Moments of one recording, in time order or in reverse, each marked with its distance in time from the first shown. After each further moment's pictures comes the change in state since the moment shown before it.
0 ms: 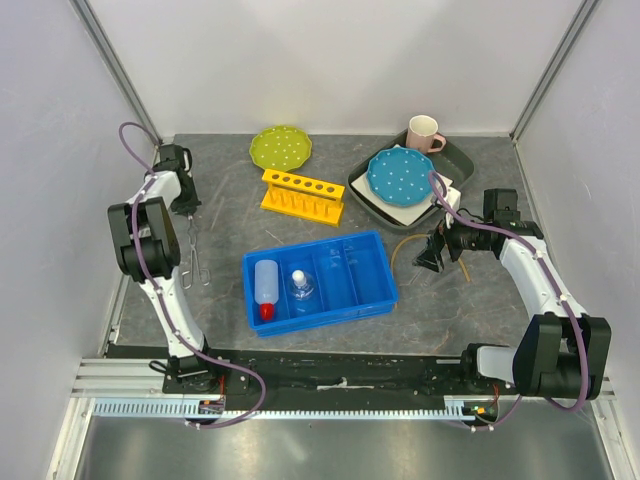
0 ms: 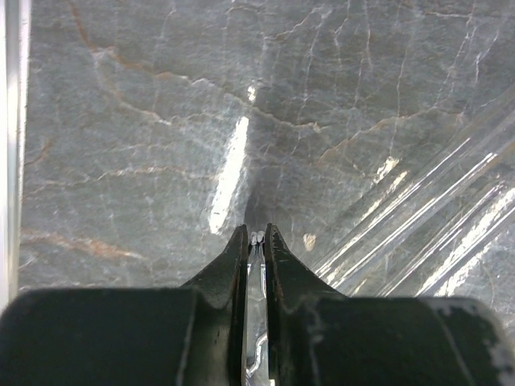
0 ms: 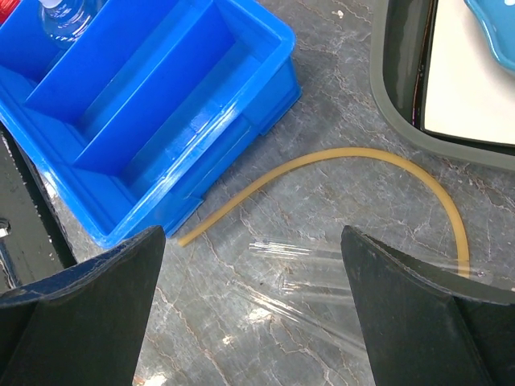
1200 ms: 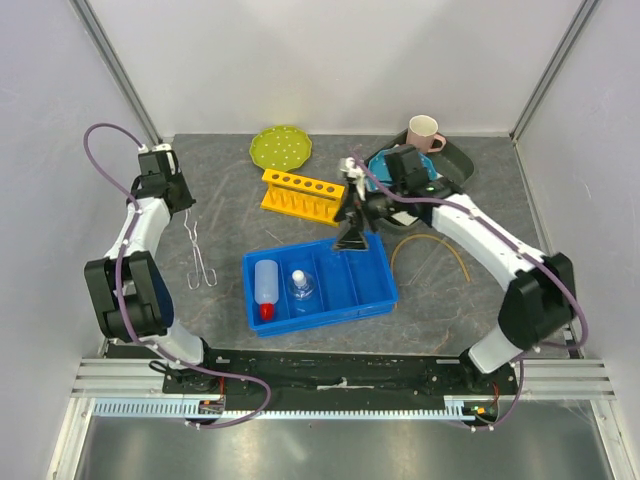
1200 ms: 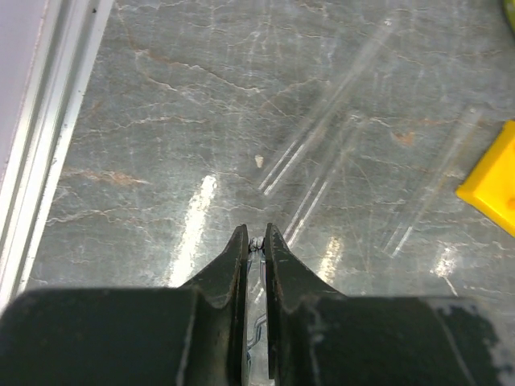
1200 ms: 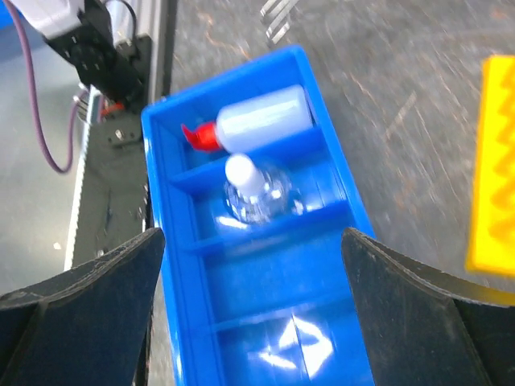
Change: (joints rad) left arm 0.000 -0.507 -0.367 0.186 0.085 -0.039; right arm 0.527 0.275 0.431 0.096 -0.094 0.220
